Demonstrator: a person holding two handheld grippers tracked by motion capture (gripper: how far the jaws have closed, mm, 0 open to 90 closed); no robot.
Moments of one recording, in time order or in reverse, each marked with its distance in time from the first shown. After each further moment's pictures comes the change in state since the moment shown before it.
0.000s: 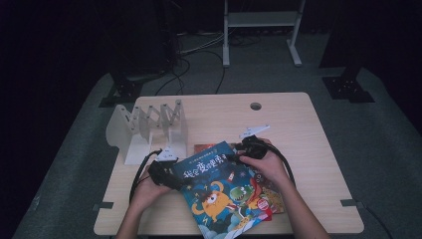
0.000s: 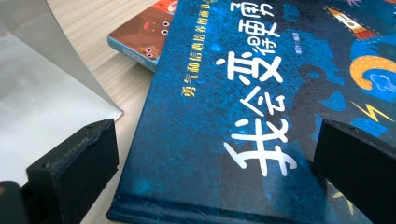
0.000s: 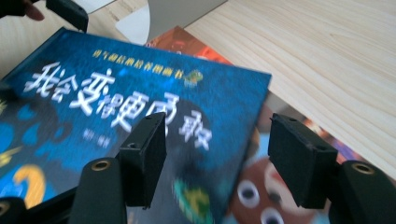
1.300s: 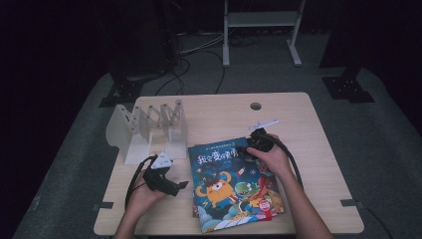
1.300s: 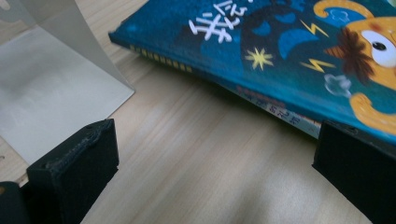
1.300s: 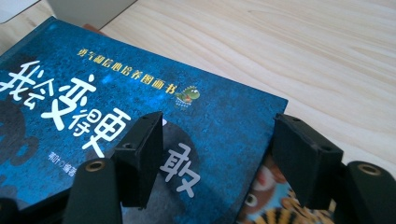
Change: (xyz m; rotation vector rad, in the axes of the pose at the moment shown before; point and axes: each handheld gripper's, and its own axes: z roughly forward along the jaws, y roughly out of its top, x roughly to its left) left arm -0.009 -0.010 -0.014 -0.001 0.074 0.036; right arm -0.041 -0.004 0.009 0.021 -0.123 0.139
